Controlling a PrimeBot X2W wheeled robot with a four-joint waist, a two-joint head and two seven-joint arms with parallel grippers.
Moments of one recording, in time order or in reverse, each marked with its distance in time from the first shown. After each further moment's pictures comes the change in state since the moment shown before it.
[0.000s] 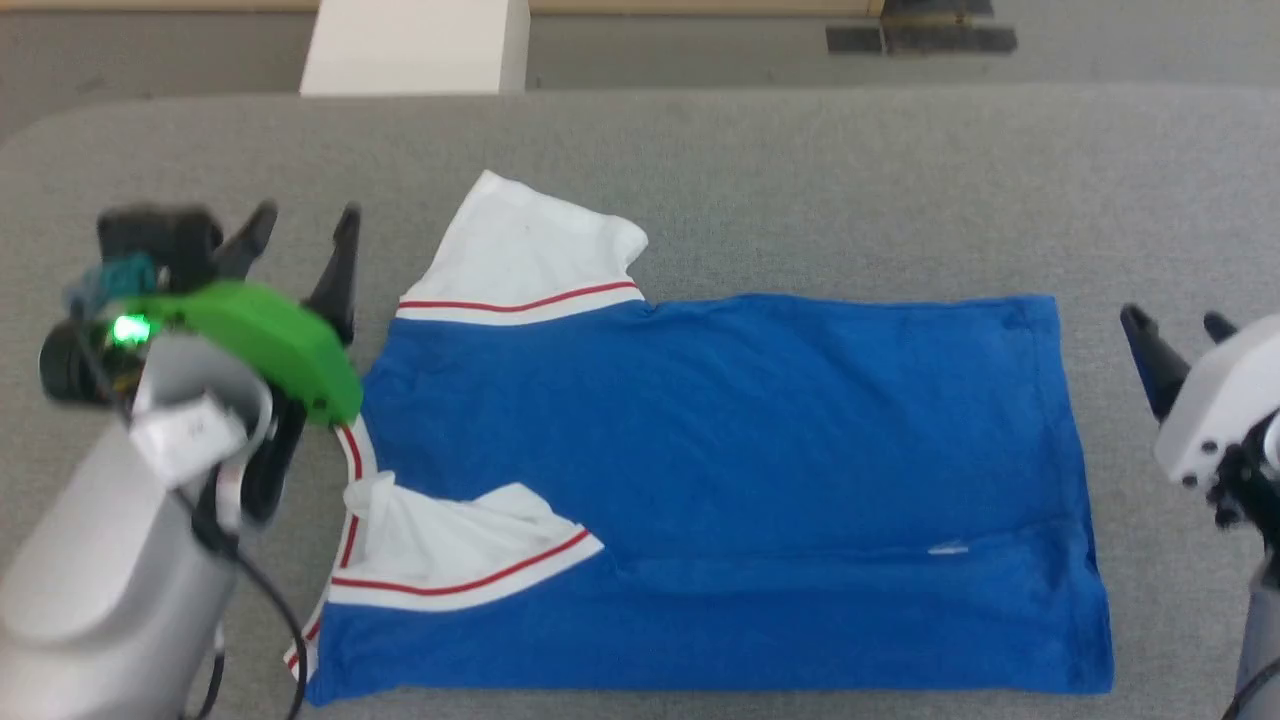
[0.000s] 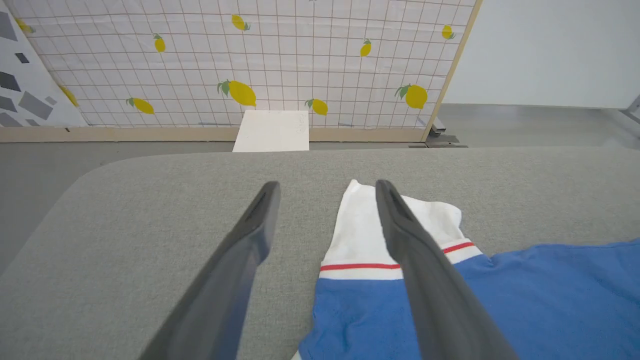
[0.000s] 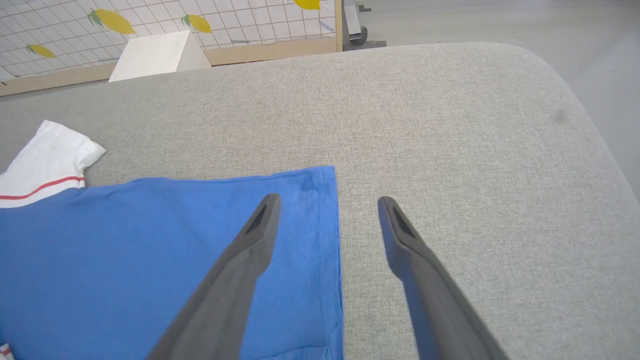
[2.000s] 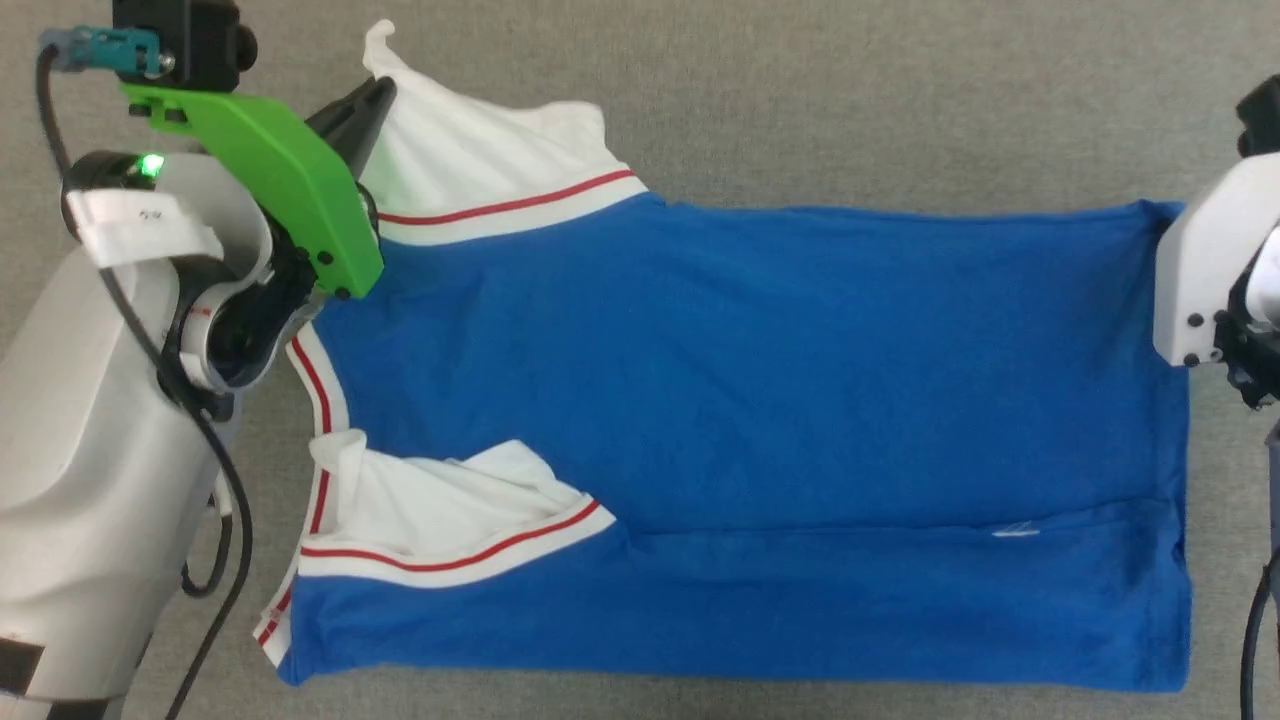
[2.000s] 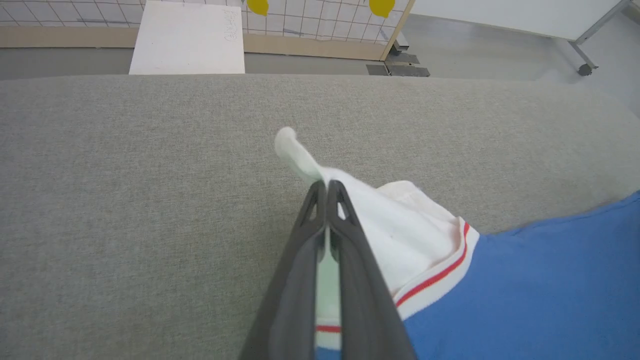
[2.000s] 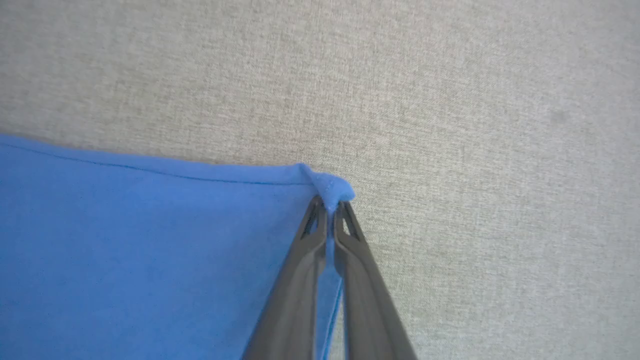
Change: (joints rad) left arm -0.292 -0.038 -0.029 0.061 -0.145 -0.138 0.295; right arm -0.296 -0.196 0.197 0.278 -0.045 0.000 0.130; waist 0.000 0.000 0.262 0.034
